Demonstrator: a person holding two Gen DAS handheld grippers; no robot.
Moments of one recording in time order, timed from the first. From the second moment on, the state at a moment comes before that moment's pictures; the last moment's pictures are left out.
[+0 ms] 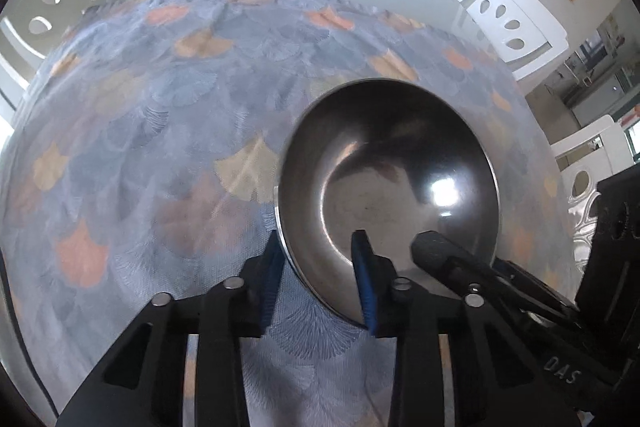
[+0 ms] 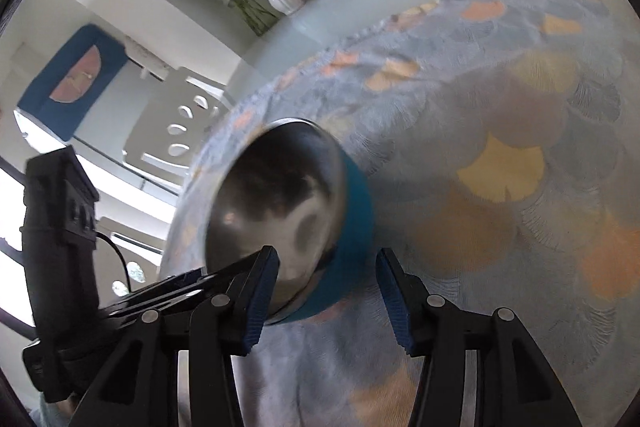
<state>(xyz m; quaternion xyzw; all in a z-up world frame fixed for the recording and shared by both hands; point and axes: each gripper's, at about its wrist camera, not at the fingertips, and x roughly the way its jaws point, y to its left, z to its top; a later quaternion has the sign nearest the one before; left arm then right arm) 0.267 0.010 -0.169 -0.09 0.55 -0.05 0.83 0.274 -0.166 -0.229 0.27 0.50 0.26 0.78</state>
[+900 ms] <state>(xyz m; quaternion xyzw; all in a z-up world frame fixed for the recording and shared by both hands) 0.211 0.001 -0.117 -0.09 0.53 -0.07 0.84 0.241 -0.179 -0.172 0.24 0.48 0.27 0.80</state>
